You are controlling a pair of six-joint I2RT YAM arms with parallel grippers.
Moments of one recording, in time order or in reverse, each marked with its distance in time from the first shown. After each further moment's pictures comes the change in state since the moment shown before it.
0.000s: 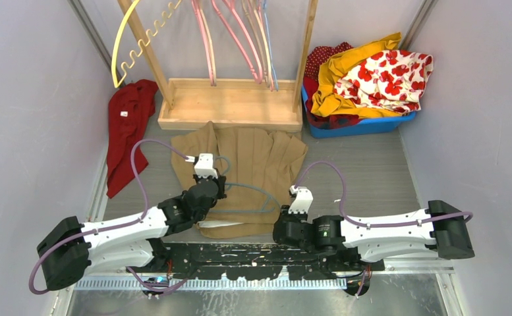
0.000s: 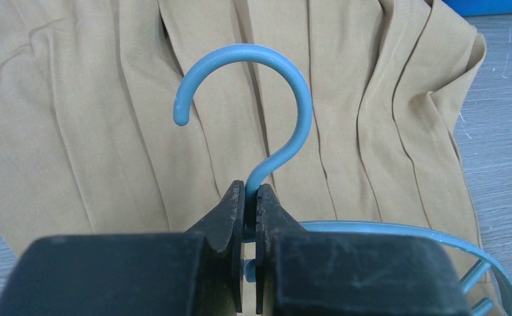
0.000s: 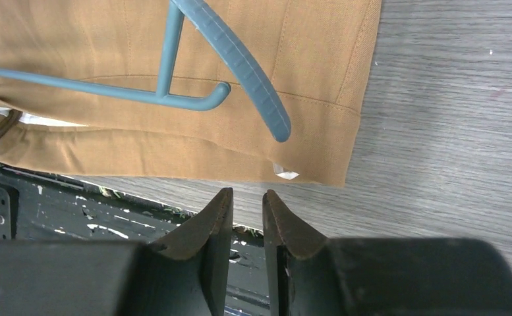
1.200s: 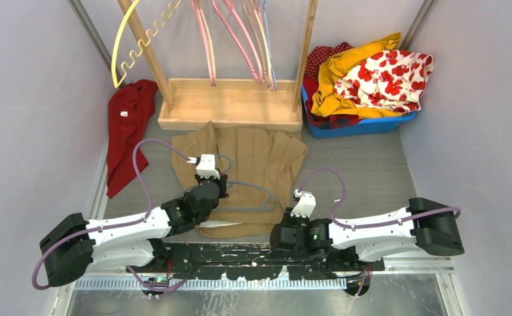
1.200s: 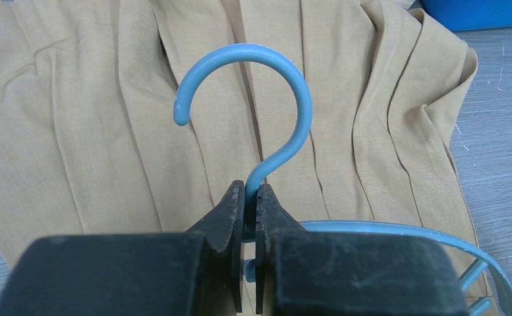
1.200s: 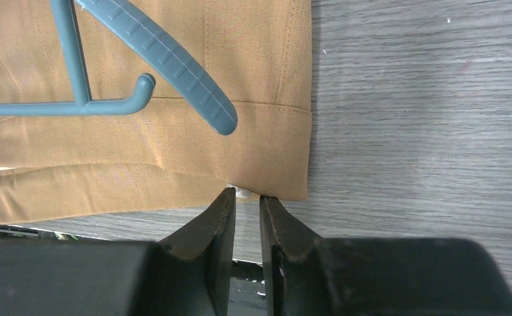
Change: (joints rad) left arm -0.032 0.034 -0.028 0.116 -0.057 0.048; right arm 0.021 0.122 -0.053 0.013 0.068 0.185
